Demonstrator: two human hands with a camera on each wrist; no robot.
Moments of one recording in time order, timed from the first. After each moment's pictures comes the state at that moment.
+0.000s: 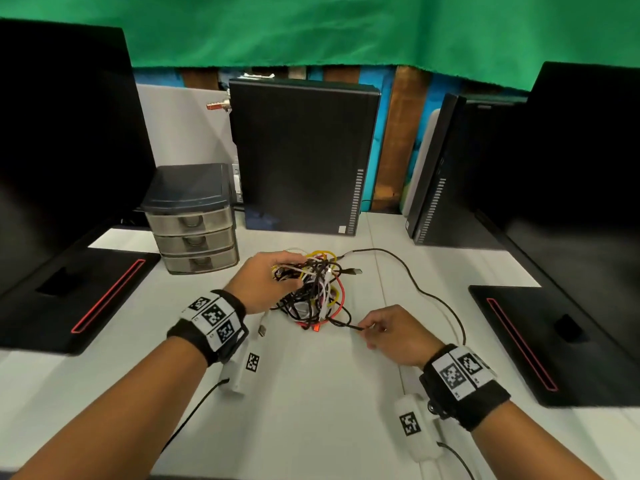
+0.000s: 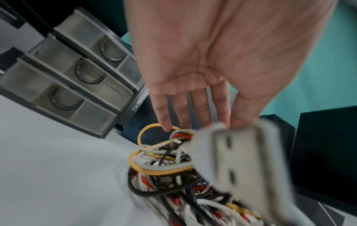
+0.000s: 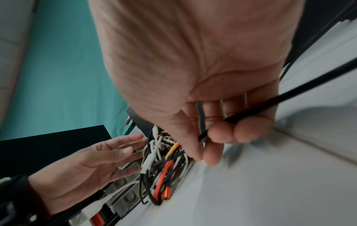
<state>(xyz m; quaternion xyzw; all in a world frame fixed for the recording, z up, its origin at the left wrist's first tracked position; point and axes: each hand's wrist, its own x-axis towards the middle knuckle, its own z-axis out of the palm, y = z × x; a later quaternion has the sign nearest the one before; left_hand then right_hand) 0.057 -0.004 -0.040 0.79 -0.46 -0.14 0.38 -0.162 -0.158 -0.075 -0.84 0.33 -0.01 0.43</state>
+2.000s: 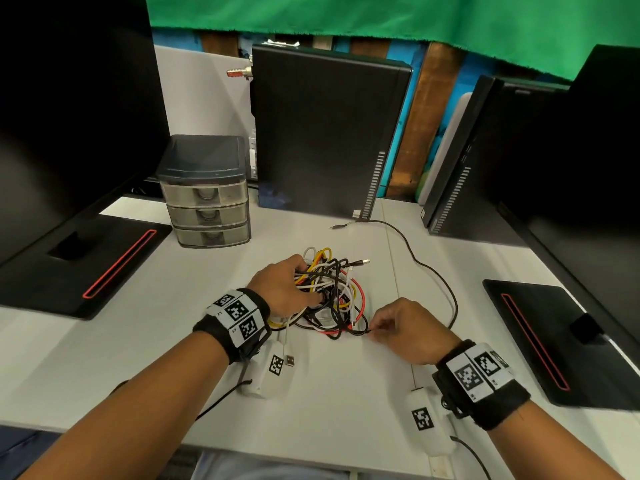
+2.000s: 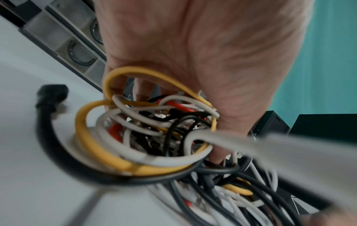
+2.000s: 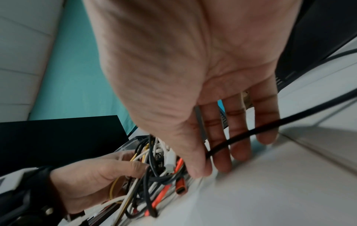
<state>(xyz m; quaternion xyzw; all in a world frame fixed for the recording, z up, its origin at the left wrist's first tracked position) 0.041 -0.004 -0.073 0.87 -0.38 -0.21 0.25 -0.164 -0.149 -0.075 -0.92 0.26 0.04 0.28</state>
